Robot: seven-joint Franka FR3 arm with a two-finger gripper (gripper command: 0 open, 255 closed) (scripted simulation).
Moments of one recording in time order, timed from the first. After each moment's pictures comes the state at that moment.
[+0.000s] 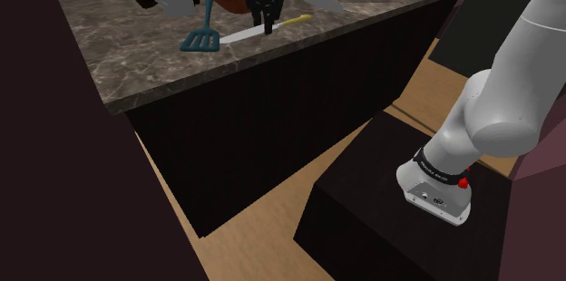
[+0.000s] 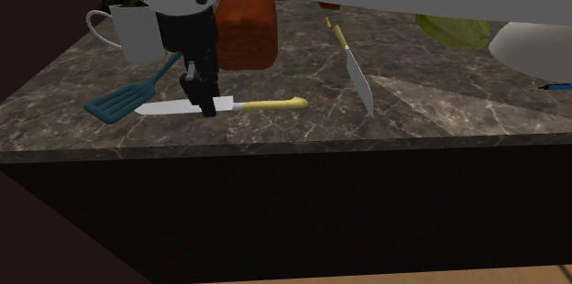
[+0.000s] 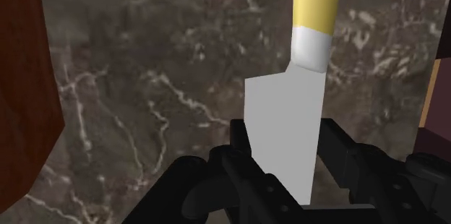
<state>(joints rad) 0.25 0.14 0.05 -1.63 -0.01 1.73 -1.13</state>
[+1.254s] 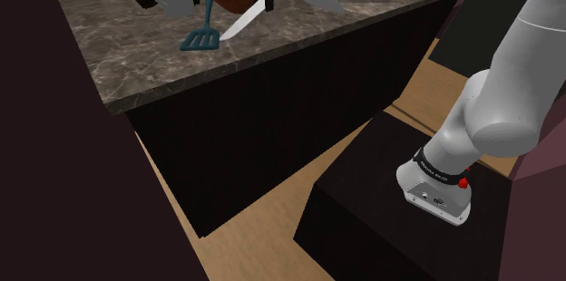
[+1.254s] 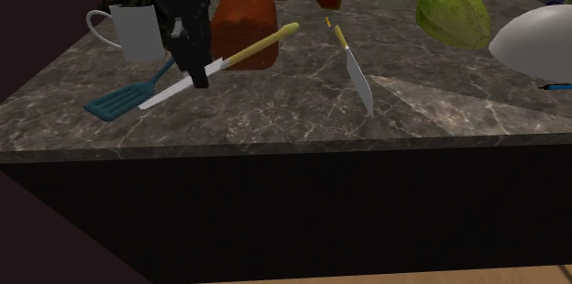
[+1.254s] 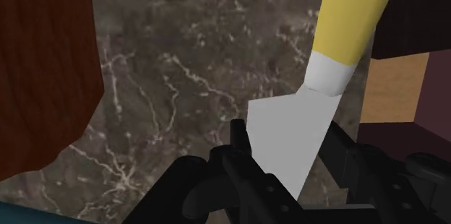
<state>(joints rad) 0.26 0.17 0.05 -1.44 -0.01 1.56 -1.13</state>
